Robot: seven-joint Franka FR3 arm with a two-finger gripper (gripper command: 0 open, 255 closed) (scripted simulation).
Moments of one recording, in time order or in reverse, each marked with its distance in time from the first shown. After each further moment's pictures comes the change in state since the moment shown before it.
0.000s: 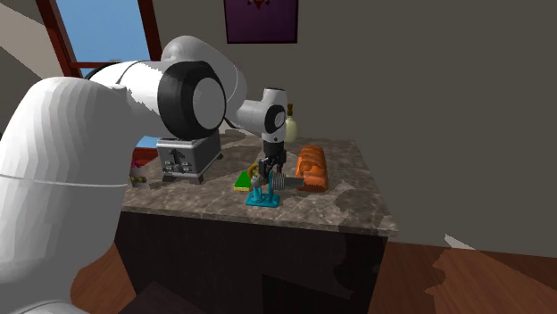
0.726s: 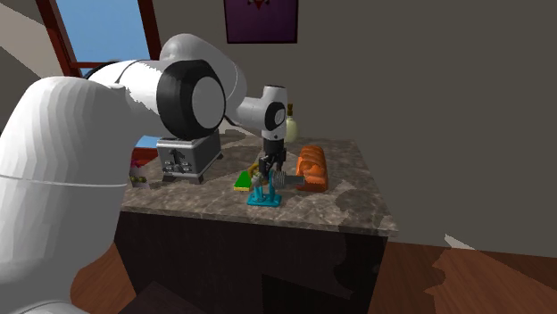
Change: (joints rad) arm 0.000 -0.005 -0.001 0.016 -0.001 -0.023 0.002
